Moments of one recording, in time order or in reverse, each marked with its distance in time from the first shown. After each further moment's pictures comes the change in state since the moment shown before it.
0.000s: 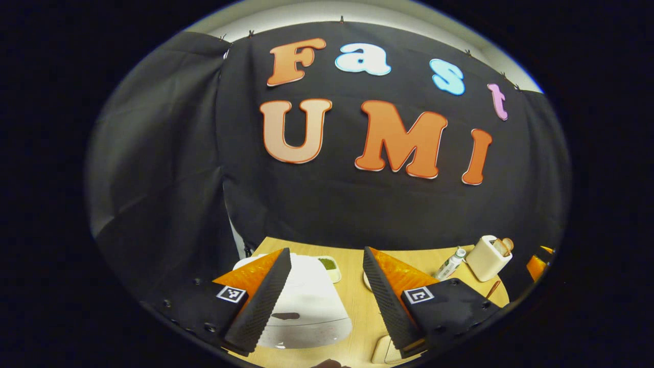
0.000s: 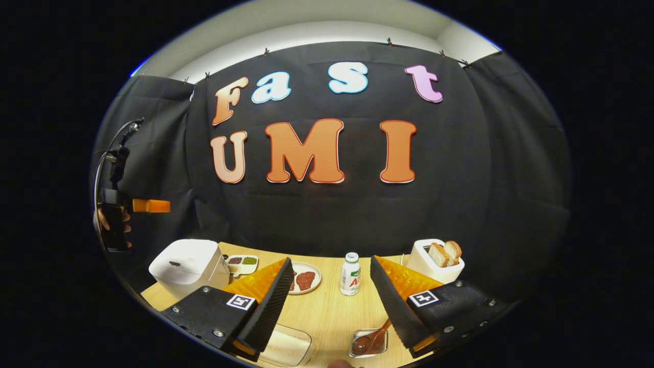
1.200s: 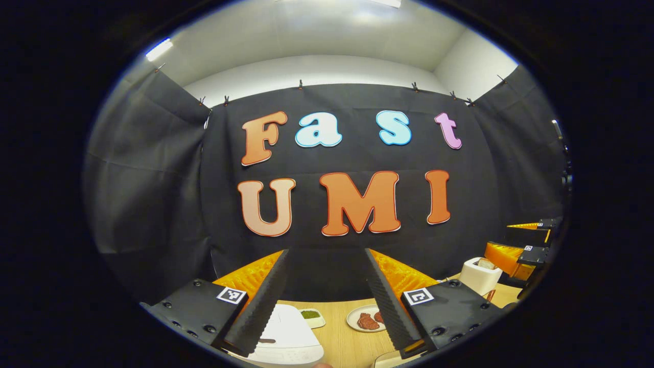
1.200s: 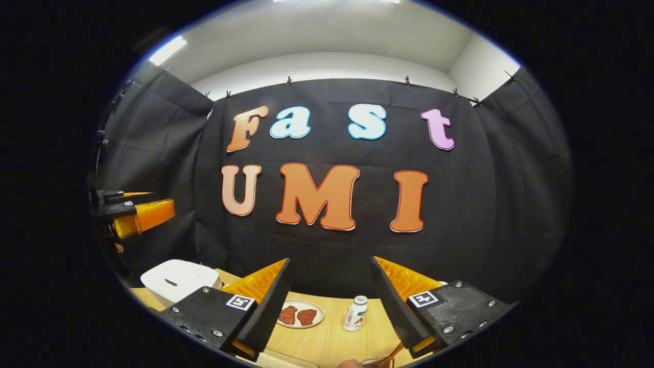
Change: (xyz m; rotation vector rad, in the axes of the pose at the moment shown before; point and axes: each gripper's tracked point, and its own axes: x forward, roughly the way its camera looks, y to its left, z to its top) left arm -0.056 -0.078 0.037 0.161 -0.385 -0.080; right arm 0.017 0.040 0.050 -0.082 -0.244 -0.006
